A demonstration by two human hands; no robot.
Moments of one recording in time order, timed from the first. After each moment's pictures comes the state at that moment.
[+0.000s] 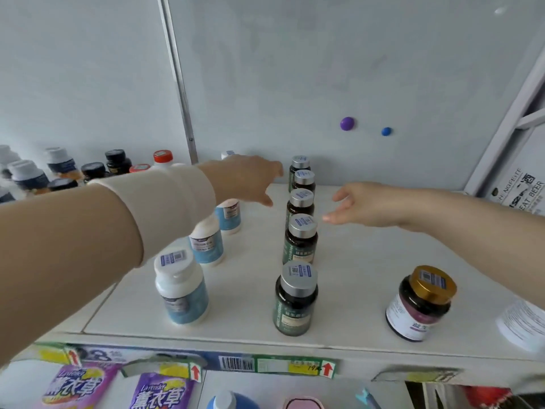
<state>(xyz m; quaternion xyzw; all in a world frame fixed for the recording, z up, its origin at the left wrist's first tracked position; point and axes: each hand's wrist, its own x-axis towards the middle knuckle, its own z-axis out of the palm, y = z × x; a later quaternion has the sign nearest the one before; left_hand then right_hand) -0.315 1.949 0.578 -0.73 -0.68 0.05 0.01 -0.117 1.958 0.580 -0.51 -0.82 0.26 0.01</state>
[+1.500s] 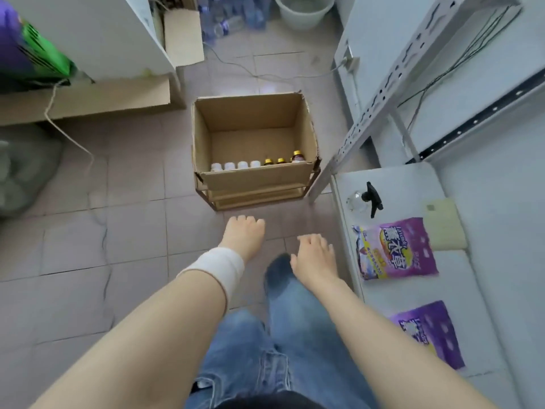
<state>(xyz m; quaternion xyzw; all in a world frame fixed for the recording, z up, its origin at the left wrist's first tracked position) -0.762 1.331 0.160 -0.09 -0.95 0.03 -0.31 -0.738 1.478 0.157 0.02 -0.94 0.08 -0.33</state>
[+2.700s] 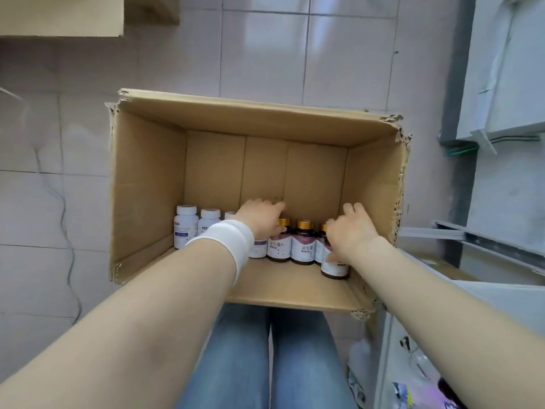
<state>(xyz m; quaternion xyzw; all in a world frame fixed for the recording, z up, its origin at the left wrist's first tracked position) -1.117 1.283 -0.156 -0.03 -0.86 -0.13 -0.50 -1.160 1.447 -0.110 0.39 -0.75 -0.26 -0.46</state>
